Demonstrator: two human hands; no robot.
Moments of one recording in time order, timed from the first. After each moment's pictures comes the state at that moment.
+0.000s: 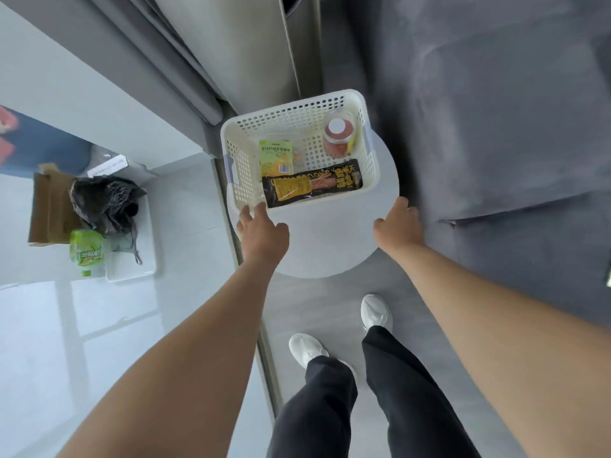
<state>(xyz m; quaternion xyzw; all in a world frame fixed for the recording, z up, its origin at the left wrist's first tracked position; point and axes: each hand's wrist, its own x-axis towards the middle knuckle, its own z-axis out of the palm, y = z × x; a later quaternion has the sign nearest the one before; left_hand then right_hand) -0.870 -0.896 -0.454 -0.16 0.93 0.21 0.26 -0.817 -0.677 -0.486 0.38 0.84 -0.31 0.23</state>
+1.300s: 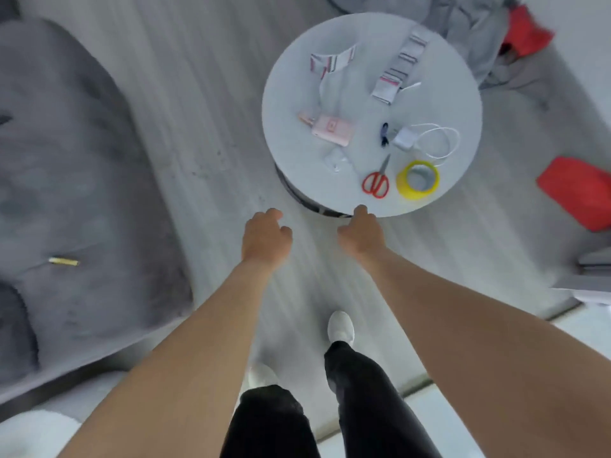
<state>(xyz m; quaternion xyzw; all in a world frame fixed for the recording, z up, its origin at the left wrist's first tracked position) -0.080 -0.544 -0.351 0.71 0.61 -0.05 0.35 0.088 -0.617 -0.360 0.87 0.28 -0.38 -0.09</state>
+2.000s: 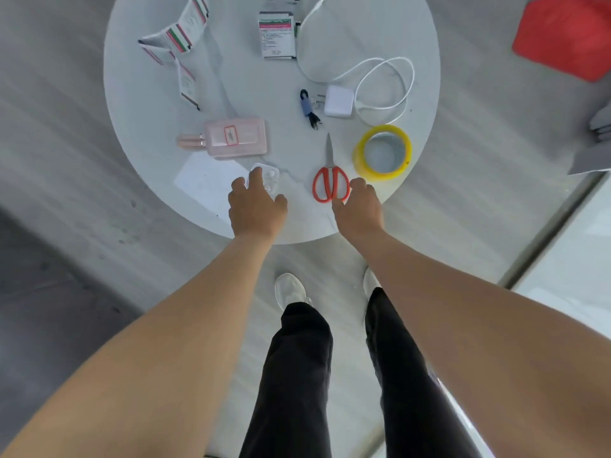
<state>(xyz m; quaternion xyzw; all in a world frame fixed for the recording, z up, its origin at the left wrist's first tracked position) 0.128 -0.418 -0.519 0.80 0.50 -0.13 0.30 0.227 -0.560 -0.516 0.92 0.07 -0.34 -0.19</state>
